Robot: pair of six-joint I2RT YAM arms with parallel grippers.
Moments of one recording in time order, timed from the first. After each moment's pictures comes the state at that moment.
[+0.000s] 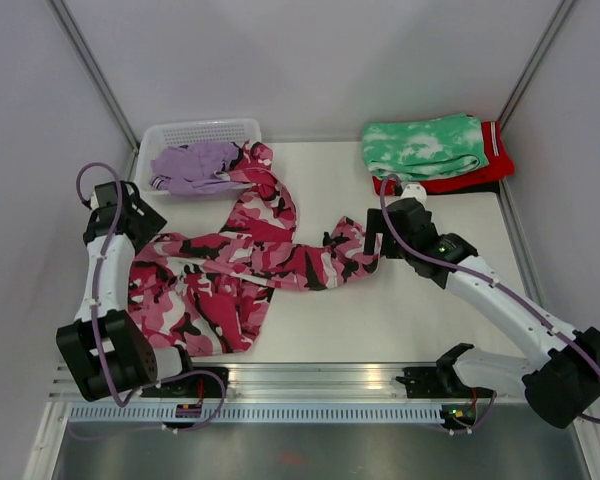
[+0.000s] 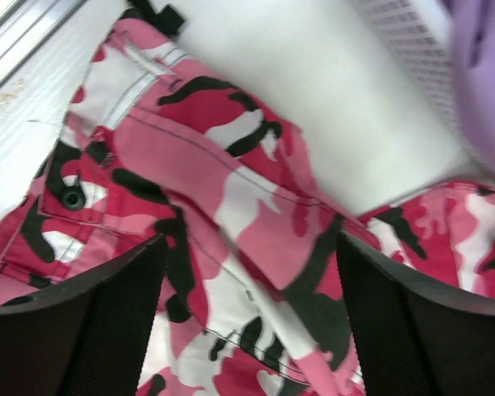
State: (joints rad) left arm 0.30 1.29 1.01 -0.61 -0.15 -0.55; right arm 0.57 1.16 0.94 -0.57 0.32 0.49
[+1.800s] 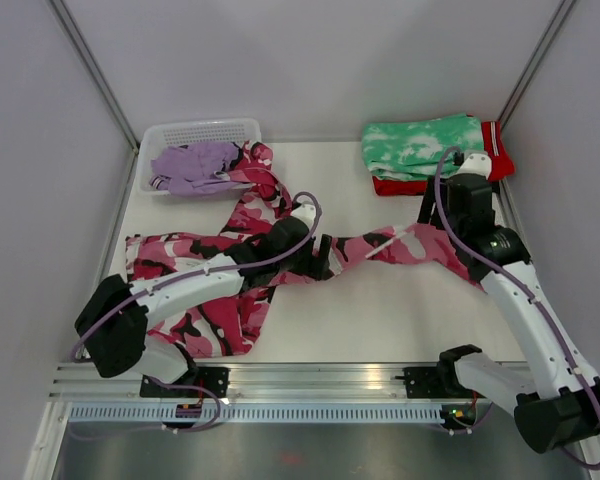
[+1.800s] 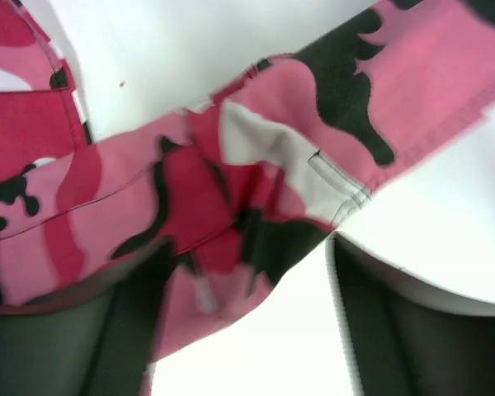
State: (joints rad) left arm -0.89 1.43 0.96 -0.18 -0.17 -0.39; right arm 0.26 1.02 1.11 -0.58 0.37 0.24
